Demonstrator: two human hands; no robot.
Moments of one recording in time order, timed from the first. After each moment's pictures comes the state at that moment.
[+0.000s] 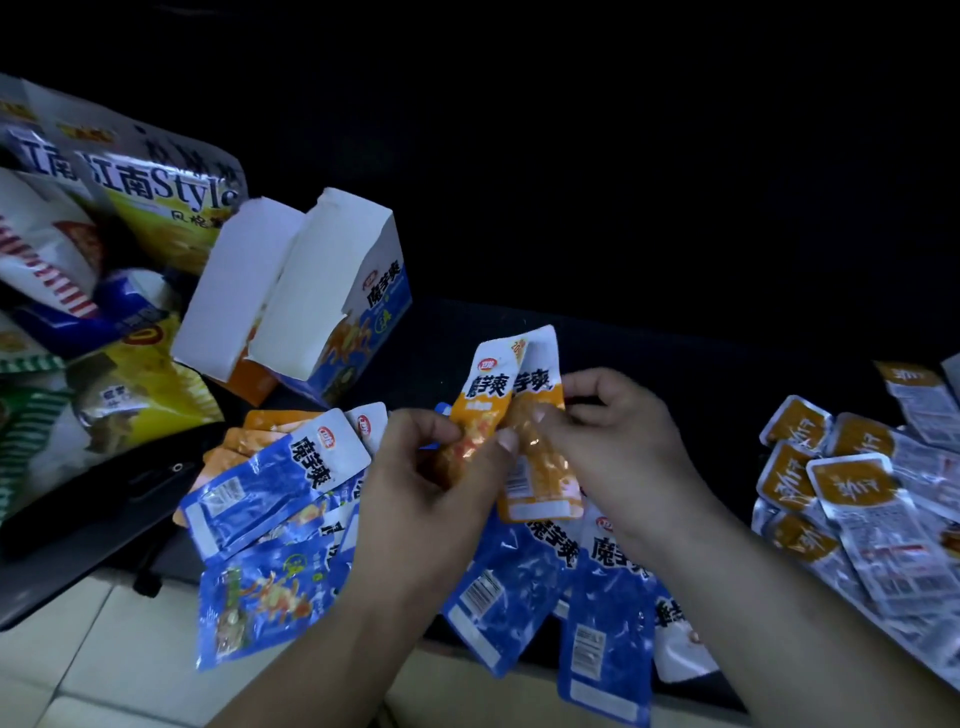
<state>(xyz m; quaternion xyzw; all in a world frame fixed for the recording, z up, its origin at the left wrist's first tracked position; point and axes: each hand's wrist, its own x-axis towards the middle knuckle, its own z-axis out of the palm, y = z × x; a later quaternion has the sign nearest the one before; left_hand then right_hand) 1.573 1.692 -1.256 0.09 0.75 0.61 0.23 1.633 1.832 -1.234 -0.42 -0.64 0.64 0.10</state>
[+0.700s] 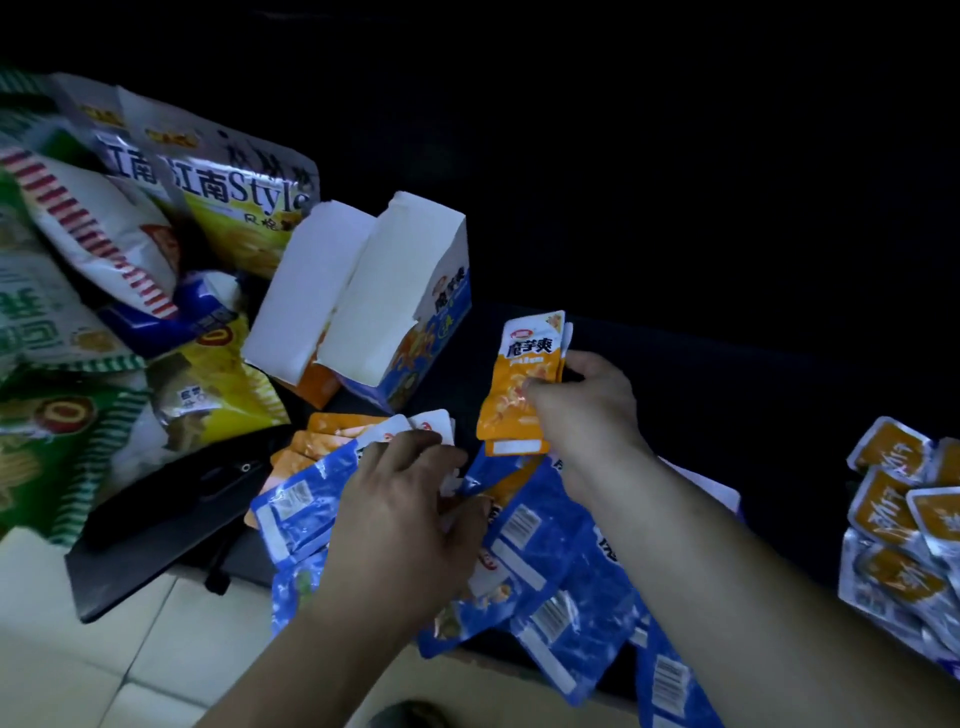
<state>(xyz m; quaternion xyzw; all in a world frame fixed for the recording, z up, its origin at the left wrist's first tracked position) 1.514 1.626 -1.292 0.34 0.91 0.22 0.07 1.541 1.805 -1.271 -0.47 -0.57 0.65 0.14</state>
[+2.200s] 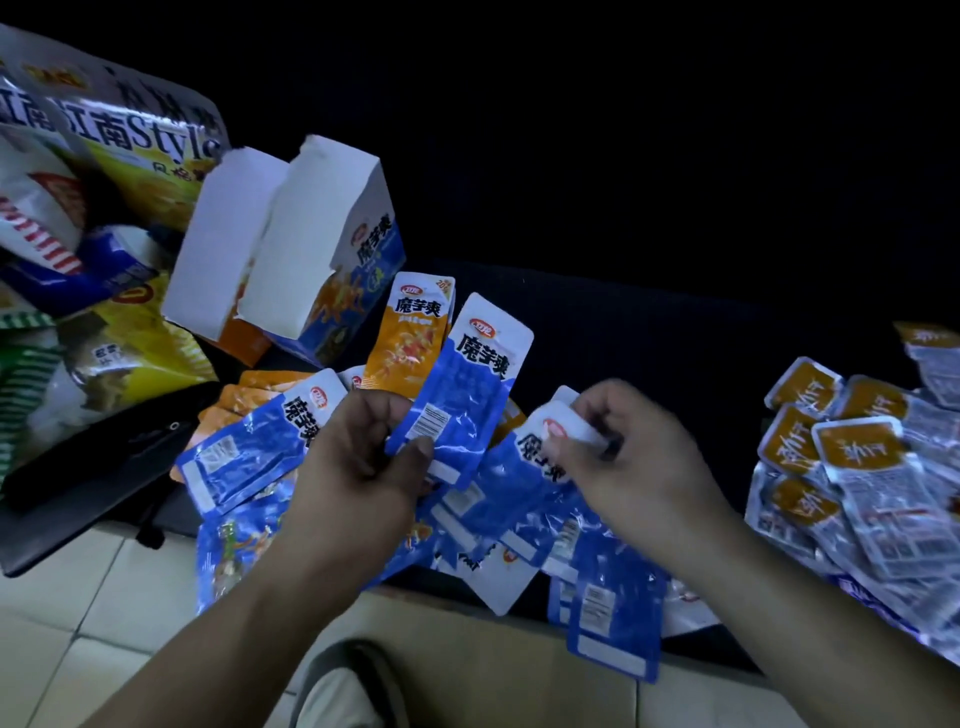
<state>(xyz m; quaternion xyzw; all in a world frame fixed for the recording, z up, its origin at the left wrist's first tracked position) 1.560 1.656 -1.259 0.11 0.77 0.57 0.27 1.683 1.843 -1.269 -0.36 -0.77 0.53 0.04</state>
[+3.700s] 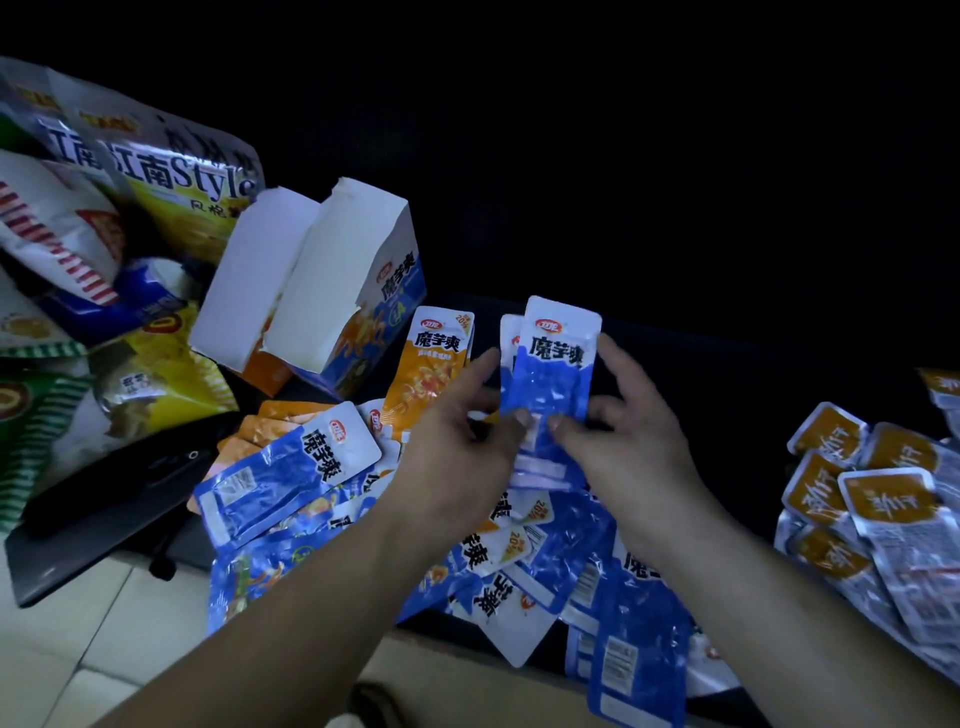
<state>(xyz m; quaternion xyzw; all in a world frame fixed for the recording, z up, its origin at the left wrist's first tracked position) 1.538 1.716 -1.269 0.18 0.77 0.54 0.29 1.629 1.843 -1.266 -0.42 -0.65 0.62 0.10</state>
